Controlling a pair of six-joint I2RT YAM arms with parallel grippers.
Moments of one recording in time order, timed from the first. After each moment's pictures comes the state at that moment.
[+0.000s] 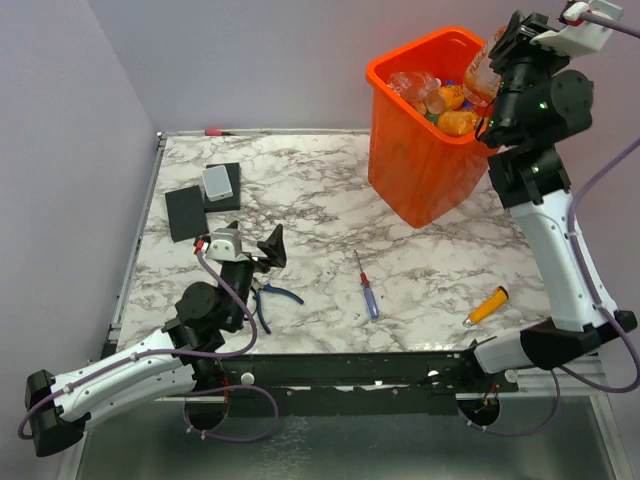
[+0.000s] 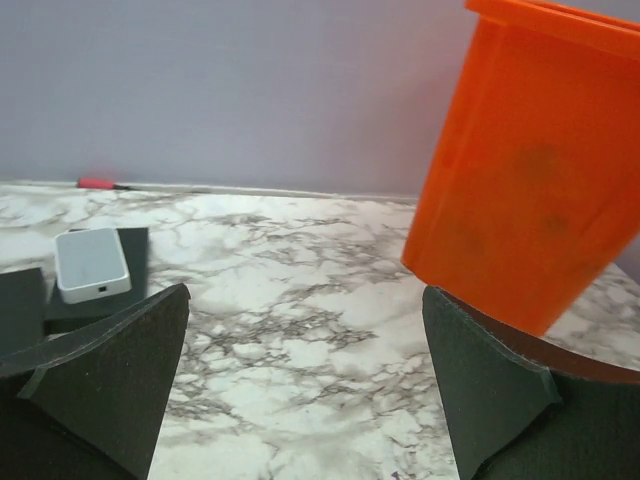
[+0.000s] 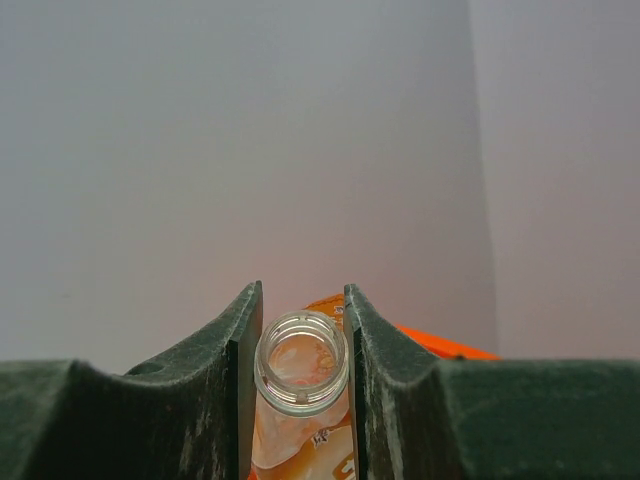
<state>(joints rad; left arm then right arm) -1.04 0.58 0.44 0.47 -0.80 0.05 0.45 1.40 1.90 0.14 0.66 -0.17</state>
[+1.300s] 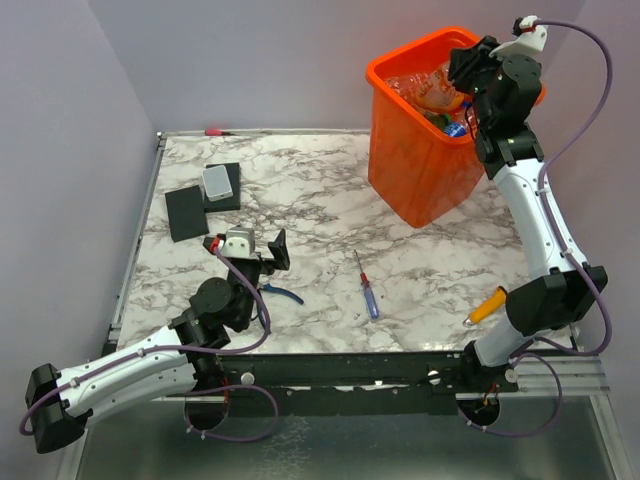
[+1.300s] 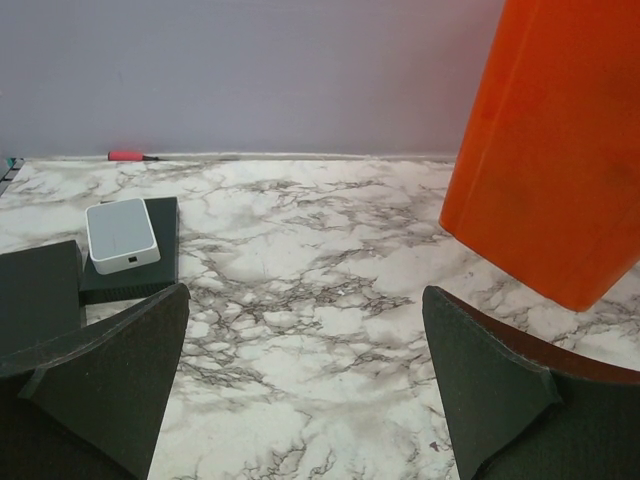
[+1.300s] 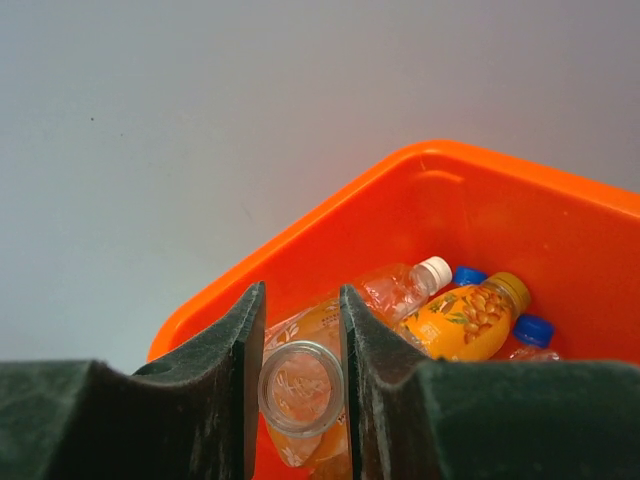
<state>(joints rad) -1.04 0.61 0.41 0.41 -0.88 0.05 0.18 1.62 1.79 0.00 0.17 0.33</state>
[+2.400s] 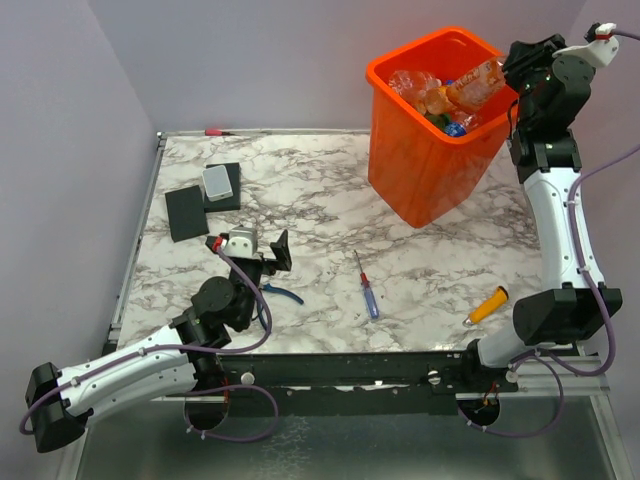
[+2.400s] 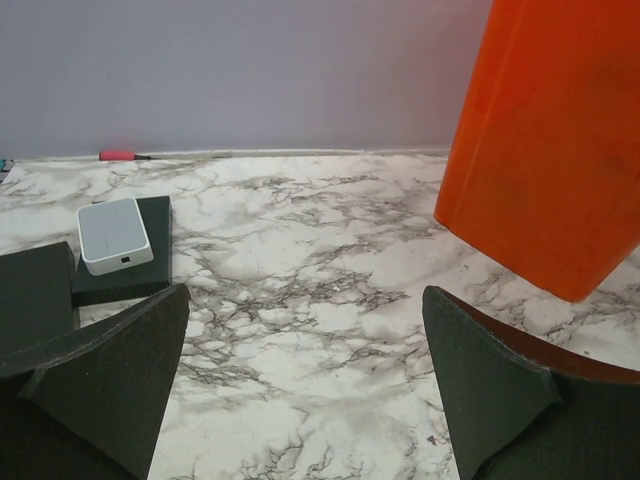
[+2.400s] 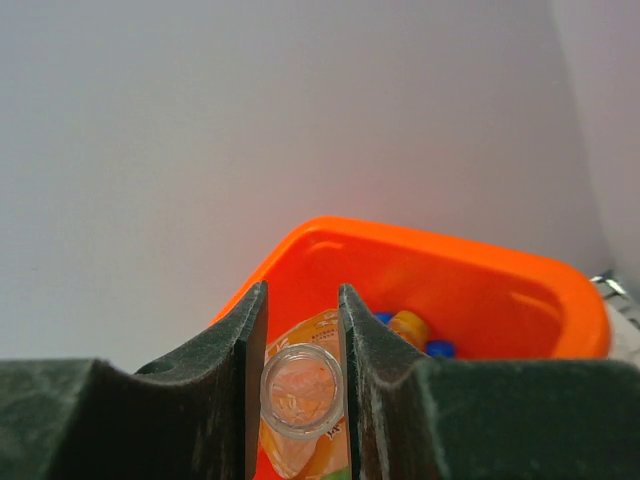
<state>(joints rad) -1.04 0.62 0.42 0.39 -0.86 0.04 0.00 1.54 1.78 -0.03 0.22 0.51</state>
